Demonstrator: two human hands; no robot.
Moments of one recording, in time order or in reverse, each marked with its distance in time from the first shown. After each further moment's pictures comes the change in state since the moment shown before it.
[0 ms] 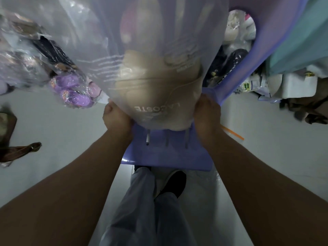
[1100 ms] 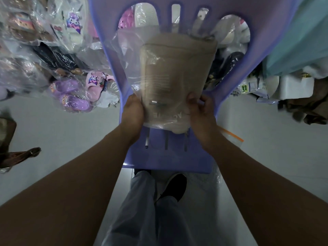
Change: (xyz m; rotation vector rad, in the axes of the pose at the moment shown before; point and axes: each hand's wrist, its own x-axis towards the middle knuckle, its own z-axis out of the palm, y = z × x) left_hand 0.017 -0.017 0.030 0.506 -0.242 0.045; right_hand 0.011 0.026 -0.004 0.045 -0.164 -0.164
